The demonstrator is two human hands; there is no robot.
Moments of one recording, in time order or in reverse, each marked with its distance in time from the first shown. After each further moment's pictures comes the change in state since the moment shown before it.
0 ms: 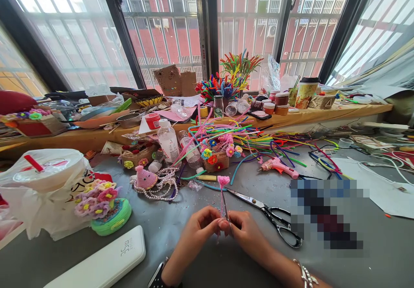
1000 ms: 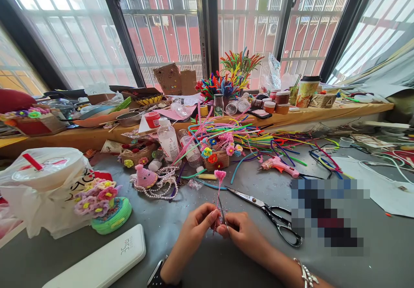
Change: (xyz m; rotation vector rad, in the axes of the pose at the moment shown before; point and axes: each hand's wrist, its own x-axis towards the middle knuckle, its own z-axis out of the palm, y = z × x) left_hand 0.000 0.010 0.001 -0.055 0.047 0.034; right_hand 0.001 -0.006 0.001 -0.017 -0.077 -0.011
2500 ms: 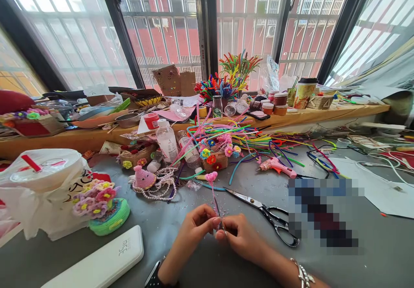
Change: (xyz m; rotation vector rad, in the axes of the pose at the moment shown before) left_hand 0.000 0.002 0.000 0.043 0.015 -0.034; right_hand -0.002 -0.002 -0.001 0.047 -0.060 -0.028
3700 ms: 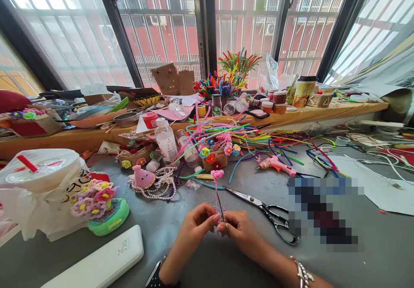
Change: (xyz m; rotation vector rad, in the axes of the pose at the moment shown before) left_hand 0.000 -0.007 -0.001 0.070 0.008 0.013; right_hand 0.002 0.006 0.002 0.002 0.113 0.015
